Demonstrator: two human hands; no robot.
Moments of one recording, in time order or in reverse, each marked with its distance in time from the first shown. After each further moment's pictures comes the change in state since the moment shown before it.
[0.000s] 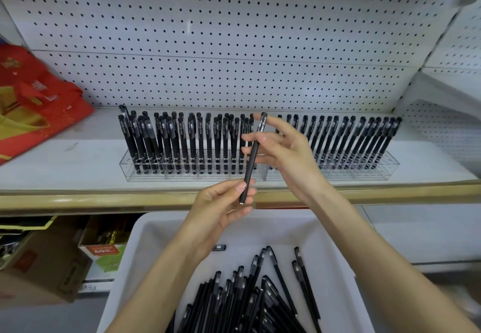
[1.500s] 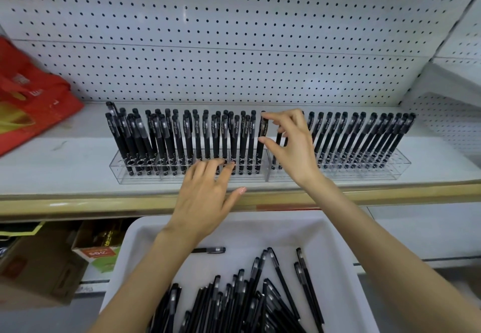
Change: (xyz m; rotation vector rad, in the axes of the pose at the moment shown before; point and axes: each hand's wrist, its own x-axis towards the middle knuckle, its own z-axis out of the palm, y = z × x) left_hand 0.053 -0.002 -0.036 1.992 0.177 0.533; right_hand 0.050 0.055 -0.043 -0.973 0.191 -0.456
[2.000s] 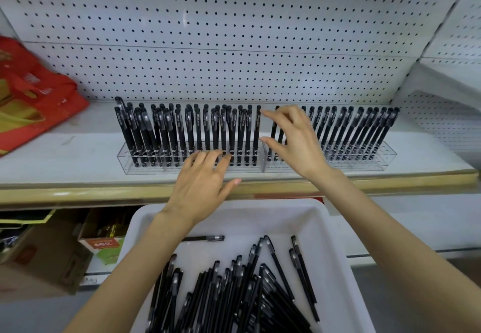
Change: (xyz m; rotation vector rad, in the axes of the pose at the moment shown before) left_hand -0.010 -0.001 -0.022 0.044 -0.022 0.076; right_hand -0.010 -0.007 -0.027 -0.307 -0.107 -0.145
